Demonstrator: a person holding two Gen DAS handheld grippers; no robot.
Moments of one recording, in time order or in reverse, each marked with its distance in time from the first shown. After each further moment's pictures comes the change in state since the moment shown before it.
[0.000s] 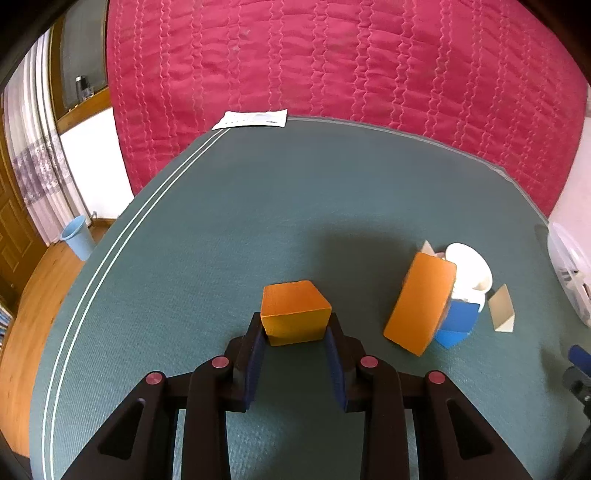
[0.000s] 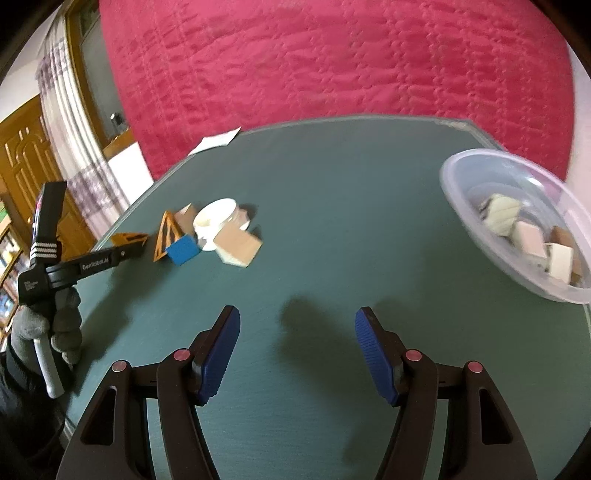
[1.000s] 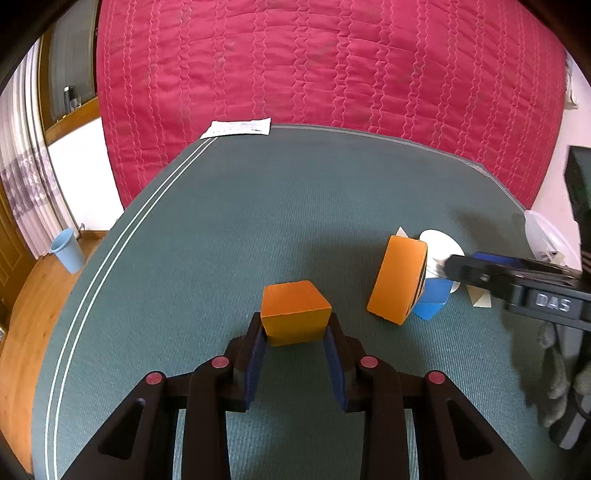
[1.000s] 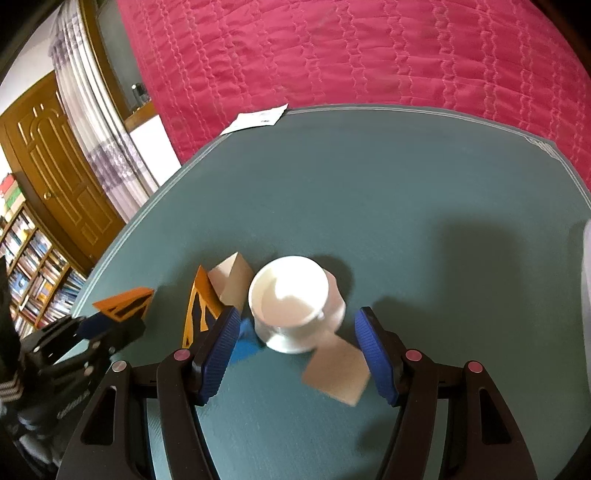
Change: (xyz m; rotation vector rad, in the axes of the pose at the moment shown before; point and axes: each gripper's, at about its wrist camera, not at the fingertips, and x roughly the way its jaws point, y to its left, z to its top) left arm -0.016 0.003 -0.016 0.039 -0.034 -0.059; right arm 0.103 0.075 0.083 -0.078 0.106 0.082
